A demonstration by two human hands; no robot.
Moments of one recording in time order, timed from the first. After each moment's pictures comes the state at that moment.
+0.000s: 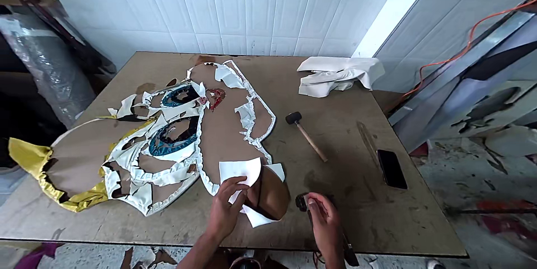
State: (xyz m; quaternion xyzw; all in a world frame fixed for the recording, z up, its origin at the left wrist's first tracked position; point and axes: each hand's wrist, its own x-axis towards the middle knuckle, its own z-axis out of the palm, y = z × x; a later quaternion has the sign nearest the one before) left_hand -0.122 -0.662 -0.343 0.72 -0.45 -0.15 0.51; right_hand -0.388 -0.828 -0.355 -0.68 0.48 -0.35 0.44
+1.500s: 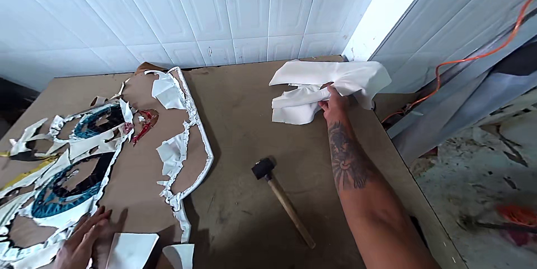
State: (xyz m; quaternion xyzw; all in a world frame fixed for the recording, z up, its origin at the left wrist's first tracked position) left_hand 0.199 -0.712 -0.449 0.89 -0.28 -0.09 0.36; right_hand -0.163 -1.511 -0.375 -0.31 0.55 -0.51 0.59
